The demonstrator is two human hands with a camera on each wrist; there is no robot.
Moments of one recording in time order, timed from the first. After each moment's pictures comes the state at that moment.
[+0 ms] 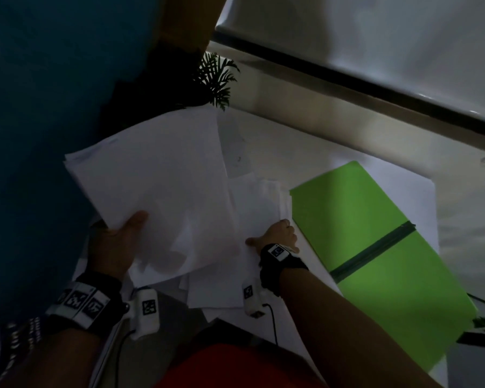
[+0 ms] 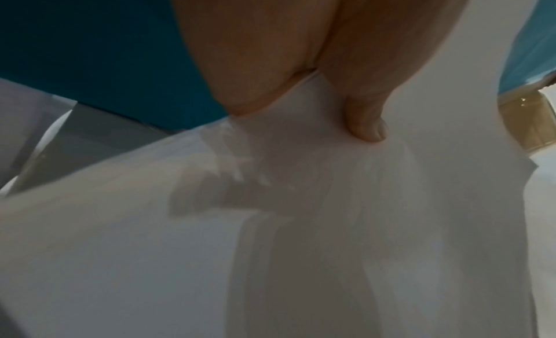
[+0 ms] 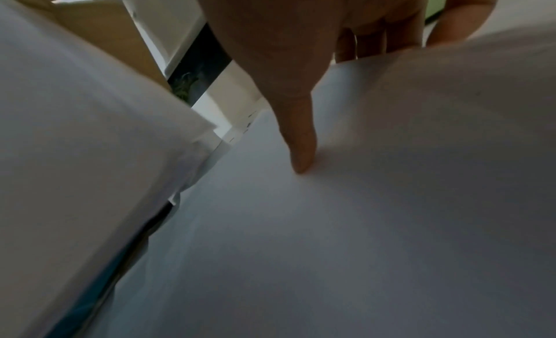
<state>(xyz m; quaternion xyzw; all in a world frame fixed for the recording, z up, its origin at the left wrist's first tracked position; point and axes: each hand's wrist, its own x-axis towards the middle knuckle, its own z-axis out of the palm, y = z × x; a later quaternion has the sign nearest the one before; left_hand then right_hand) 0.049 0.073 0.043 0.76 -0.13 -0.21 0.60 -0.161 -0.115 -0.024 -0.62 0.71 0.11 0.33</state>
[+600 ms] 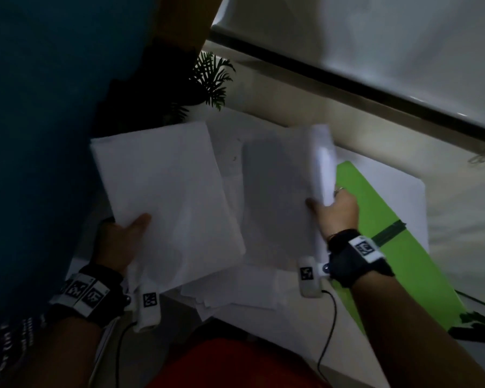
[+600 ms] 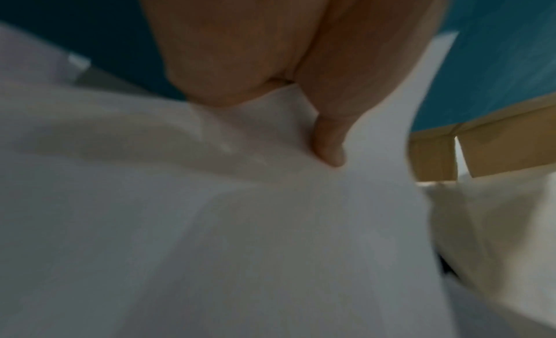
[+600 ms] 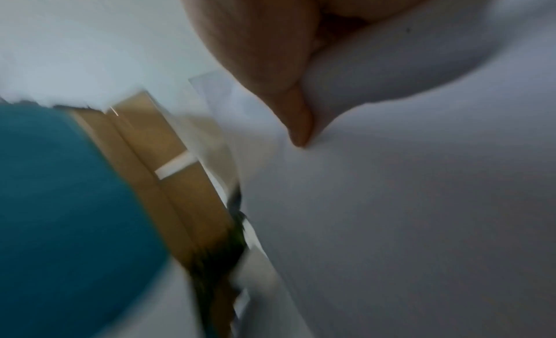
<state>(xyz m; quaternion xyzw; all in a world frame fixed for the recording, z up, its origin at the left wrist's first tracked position) 0.053 0.061 0.027 0.79 -0.09 -0.26 0.55 -0.241 -0.169 0.081 -0.66 0.65 -0.23 0.30</state>
